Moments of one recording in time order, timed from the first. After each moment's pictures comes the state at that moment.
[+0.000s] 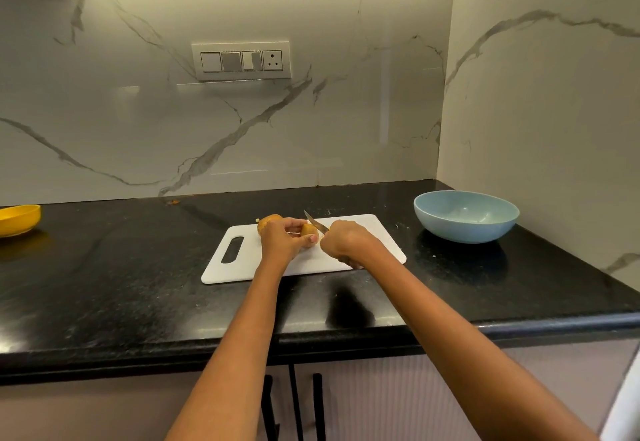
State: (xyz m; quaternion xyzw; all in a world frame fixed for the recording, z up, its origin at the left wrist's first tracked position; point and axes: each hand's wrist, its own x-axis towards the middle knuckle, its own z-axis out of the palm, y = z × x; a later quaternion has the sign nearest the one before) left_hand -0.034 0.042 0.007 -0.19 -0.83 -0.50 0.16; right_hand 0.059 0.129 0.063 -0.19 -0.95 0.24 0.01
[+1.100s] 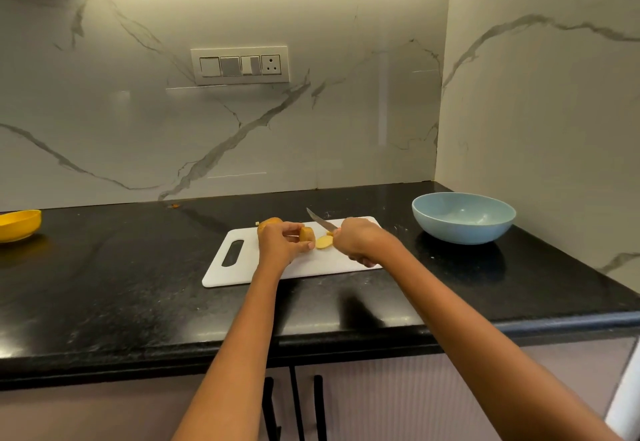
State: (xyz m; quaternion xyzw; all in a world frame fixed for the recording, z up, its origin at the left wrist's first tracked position) left_hand -0.032 0.036 0.009 -0.18 -0.83 -0.52 0.11; right_hand 0.079 0.146 0.075 -0.16 -0.95 0.26 0.00
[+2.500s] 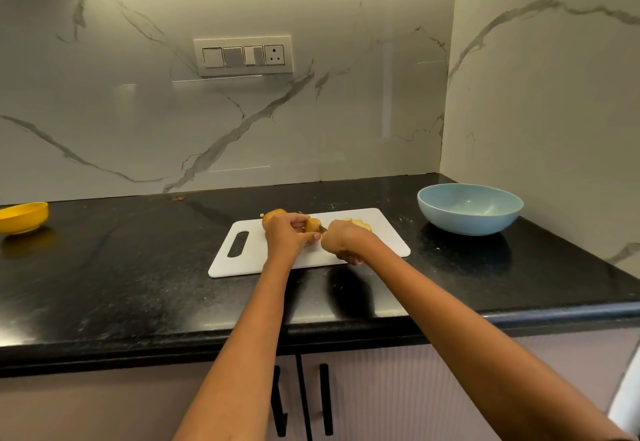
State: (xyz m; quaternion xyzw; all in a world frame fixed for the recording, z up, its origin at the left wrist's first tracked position) left_hand -0.027 0.041 0.008 -0.17 -0.82 -0.52 0.15; right_hand 0.067 0.122 0.066 -0.15 -0.97 0.19 -0.04
